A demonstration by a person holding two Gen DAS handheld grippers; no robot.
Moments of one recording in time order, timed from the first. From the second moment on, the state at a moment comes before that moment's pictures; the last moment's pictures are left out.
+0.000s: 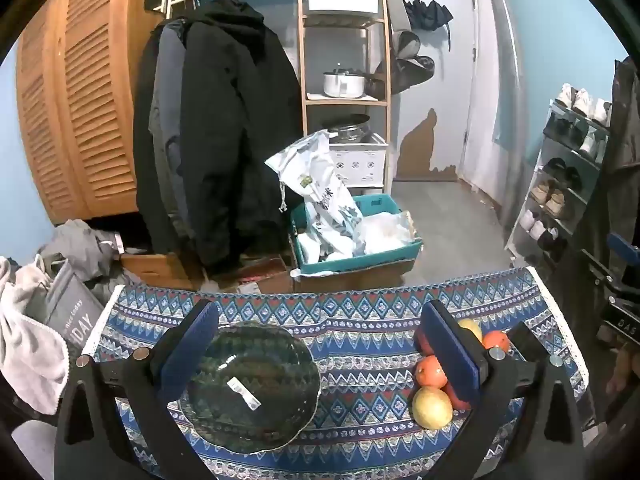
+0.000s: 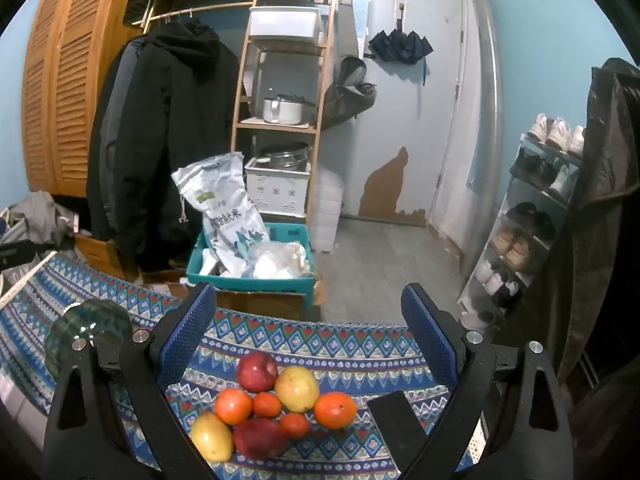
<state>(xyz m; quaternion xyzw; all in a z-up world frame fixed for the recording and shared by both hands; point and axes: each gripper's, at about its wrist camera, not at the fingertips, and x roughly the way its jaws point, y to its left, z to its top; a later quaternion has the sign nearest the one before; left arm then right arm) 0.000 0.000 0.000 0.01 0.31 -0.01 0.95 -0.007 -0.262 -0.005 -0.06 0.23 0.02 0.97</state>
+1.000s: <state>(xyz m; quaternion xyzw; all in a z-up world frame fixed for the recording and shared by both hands) 0.000 0.001 -0.004 0.00 0.31 -0.01 0.95 -0.006 -0.264 -0.009 -0.06 0.23 0.02 0.97</state>
